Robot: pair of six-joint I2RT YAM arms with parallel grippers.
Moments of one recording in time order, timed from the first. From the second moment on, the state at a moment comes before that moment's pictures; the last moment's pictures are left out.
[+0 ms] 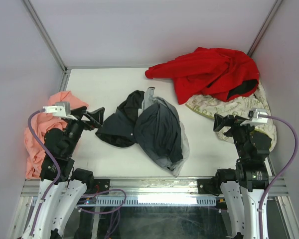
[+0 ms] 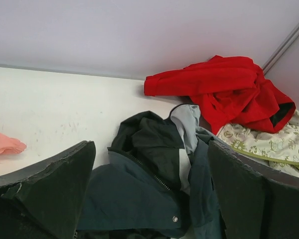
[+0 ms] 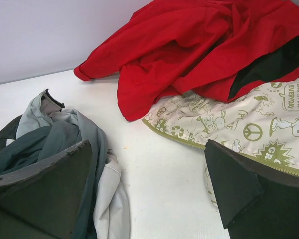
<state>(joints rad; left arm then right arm) -0.23 0.39 0.67 -0.19 0.02 -0.33 0.00 0.28 0.67 -0.45 -0.07 0.23</state>
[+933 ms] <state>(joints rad) -0.26 0.78 0.68 -0.22 0.25 -0.57 0.15 0.68 0.67 -0.42 -0.45 0.29</state>
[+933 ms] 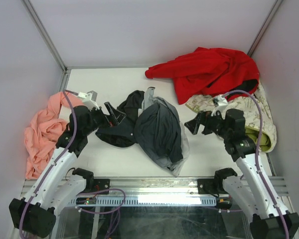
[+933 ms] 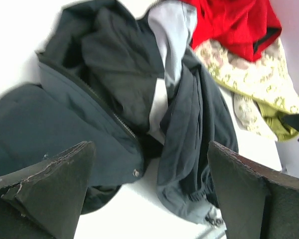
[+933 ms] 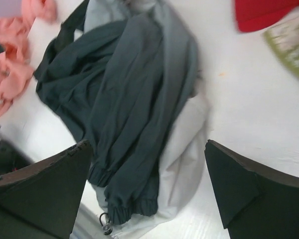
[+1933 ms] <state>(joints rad) -0.49 1.00 0.54 -0.08 0.04 -0.69 0.72 1.20 0.83 -0.31 0.21 0.29</state>
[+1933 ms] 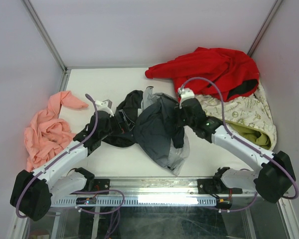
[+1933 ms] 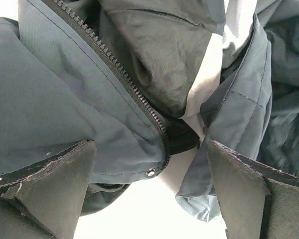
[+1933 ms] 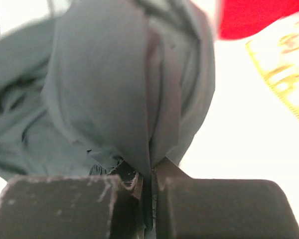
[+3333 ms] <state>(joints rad) -0.49 1.03 0.59 -0.14 -0.01 -0.68 1.08 1.30 0.83 -0.28 0.13 0.23</state>
